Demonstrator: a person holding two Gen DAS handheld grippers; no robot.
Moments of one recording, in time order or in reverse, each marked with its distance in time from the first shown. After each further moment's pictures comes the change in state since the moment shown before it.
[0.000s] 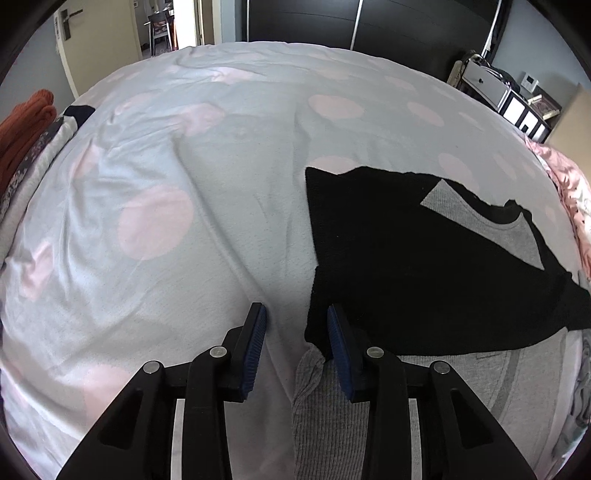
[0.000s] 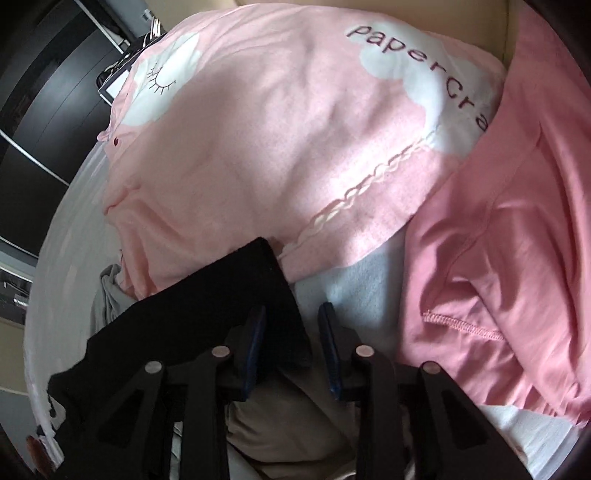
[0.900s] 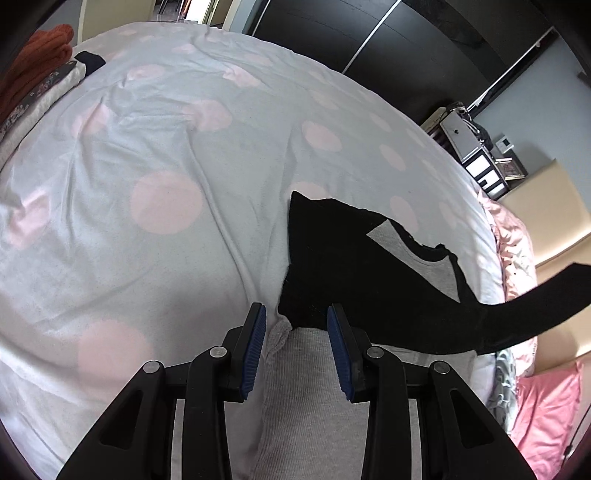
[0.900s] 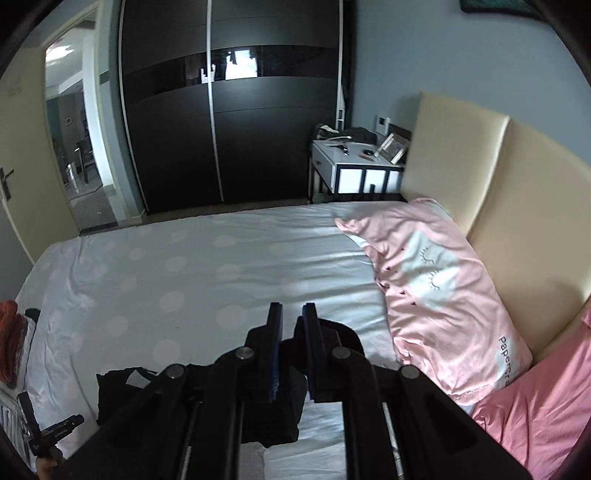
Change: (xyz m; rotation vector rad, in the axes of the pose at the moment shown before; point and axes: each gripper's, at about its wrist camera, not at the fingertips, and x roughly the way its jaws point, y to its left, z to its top) left arm -0.066 0.059 0.000 -0.268 0.012 -0.303; right arm -0.287 0.431 -0.105 -0.690 -0.390 0.136
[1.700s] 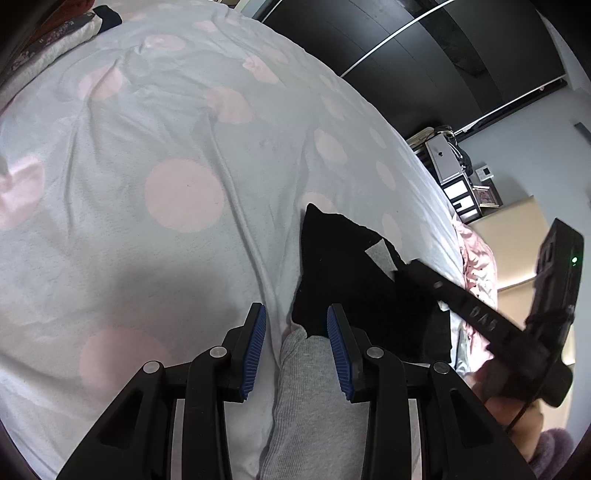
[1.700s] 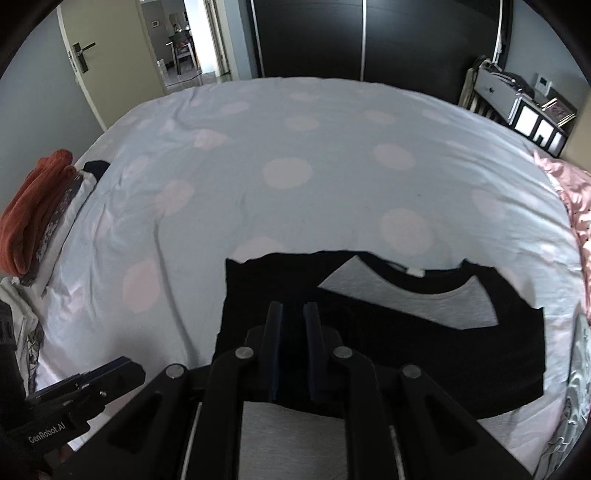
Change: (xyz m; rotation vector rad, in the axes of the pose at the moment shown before) left arm 0.011 0.046 0.013 -0.142 0.026 -0.185; right arm 0.162 0.327 -0.204 -0.216 0.367 0.360
